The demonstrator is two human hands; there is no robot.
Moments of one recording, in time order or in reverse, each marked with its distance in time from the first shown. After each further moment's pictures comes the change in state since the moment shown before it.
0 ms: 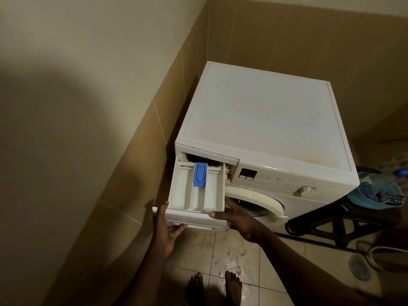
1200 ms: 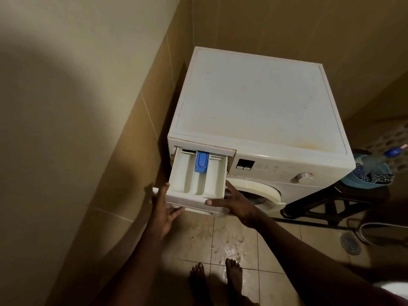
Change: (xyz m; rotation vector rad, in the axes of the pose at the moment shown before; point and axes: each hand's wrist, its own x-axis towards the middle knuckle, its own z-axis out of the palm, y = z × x) left_hand 0.050 0.021 0.013 0.180 -0.166 0.003; right_hand 0.006 -0.023 0.006 0.021 0.141 -0.006
